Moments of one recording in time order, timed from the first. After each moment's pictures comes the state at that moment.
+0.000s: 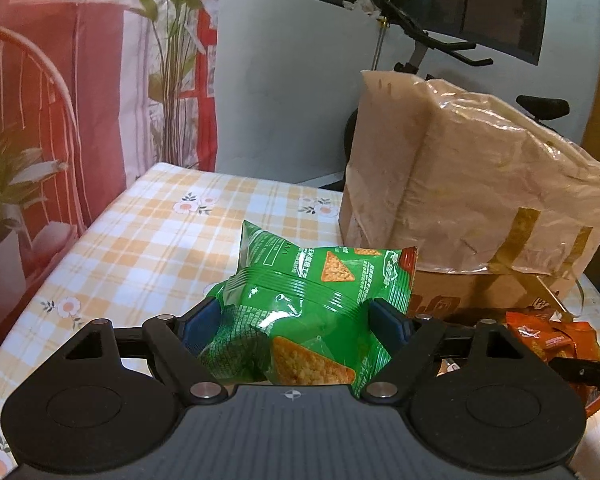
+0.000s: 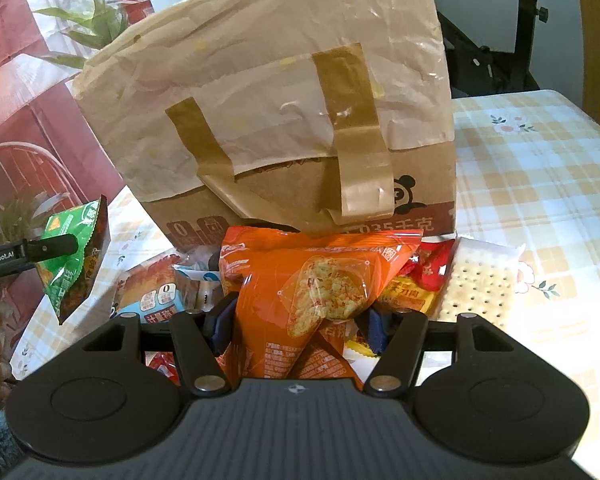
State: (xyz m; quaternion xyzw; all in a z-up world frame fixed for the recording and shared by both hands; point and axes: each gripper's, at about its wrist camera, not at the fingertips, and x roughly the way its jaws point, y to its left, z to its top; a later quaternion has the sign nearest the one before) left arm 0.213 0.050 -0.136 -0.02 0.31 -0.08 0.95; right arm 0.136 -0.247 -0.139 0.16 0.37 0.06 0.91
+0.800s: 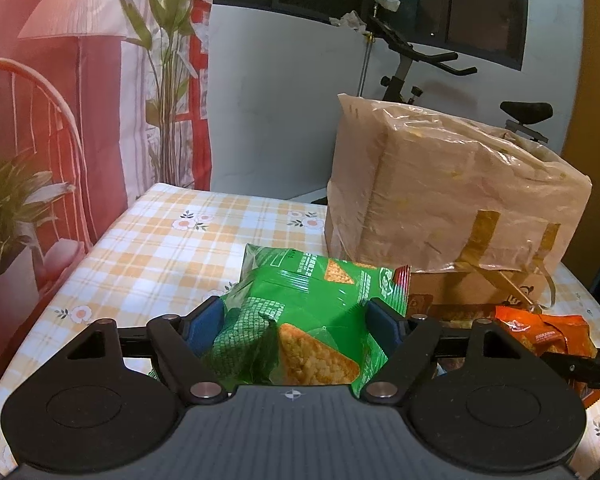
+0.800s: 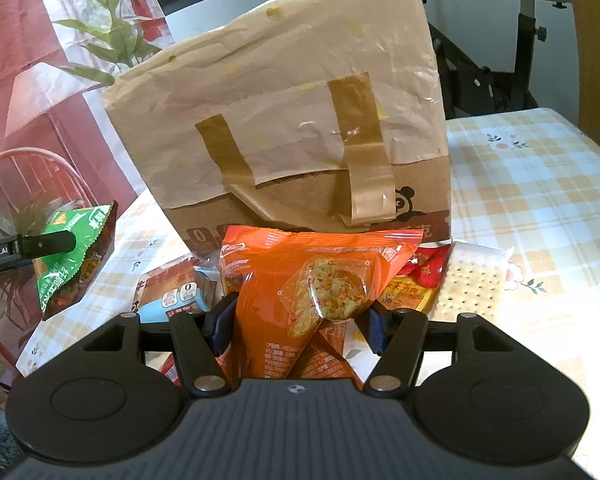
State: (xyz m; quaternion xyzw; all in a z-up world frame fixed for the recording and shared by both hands) left arm 0.179 0.046 -0.120 0.00 0.29 -0.09 0.95; right arm 0.107 -0.241 -0.127 0.16 0.34 0.06 0.93
